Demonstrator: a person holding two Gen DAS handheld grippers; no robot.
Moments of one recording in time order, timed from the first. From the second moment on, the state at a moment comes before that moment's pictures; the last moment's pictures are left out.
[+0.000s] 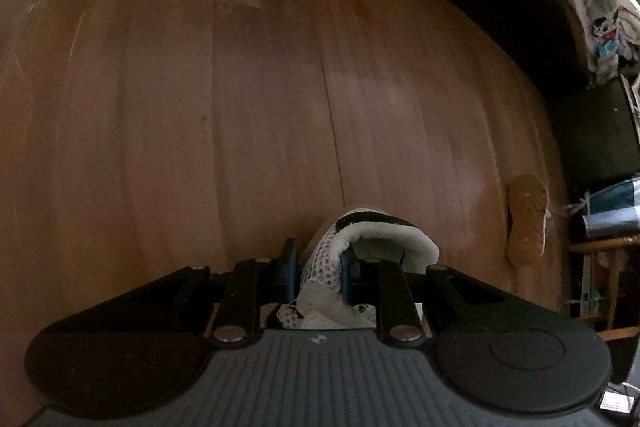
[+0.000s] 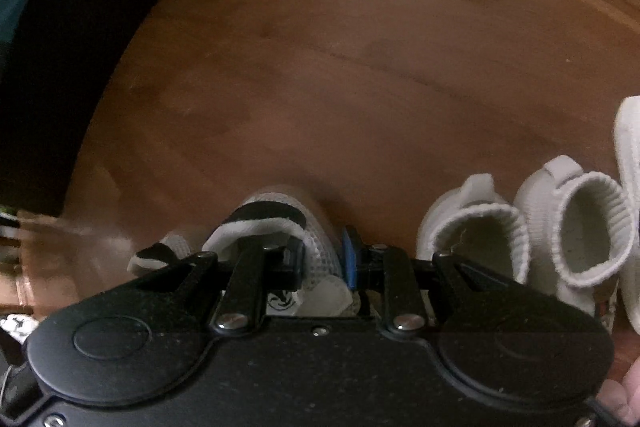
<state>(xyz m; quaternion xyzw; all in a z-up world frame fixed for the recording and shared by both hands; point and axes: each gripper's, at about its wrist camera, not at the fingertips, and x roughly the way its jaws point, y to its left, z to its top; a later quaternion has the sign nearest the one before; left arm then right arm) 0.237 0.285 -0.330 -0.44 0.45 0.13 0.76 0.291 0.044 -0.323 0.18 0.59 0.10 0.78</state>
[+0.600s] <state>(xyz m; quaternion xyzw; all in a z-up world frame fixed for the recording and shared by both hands) 0.244 0.257 -0.326 -0.42 0.45 0.16 0.77 0.294 0.051 -0.334 0.12 0.62 0.13 0.76</state>
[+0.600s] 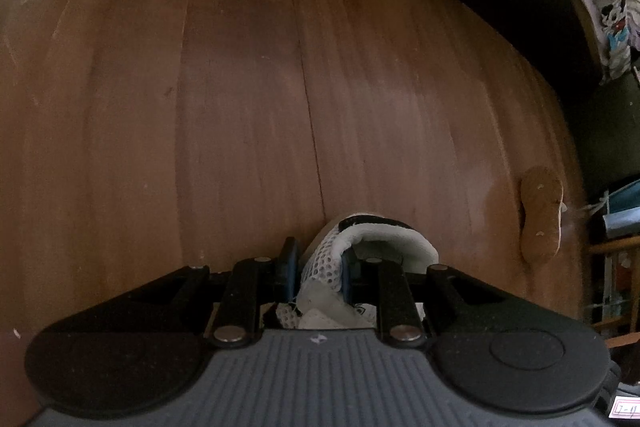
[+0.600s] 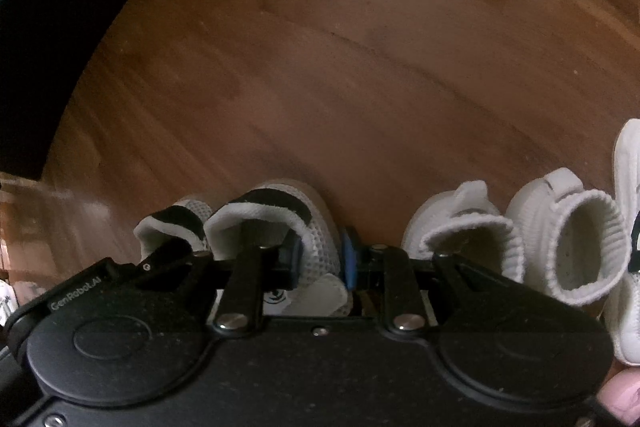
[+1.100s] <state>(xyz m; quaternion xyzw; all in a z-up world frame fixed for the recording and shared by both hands) 0.244 0.261 -0.301 -0.39 0.45 0.15 0.79 0.308 0.015 -0.279 0.13 0.57 0.19 0.79</state>
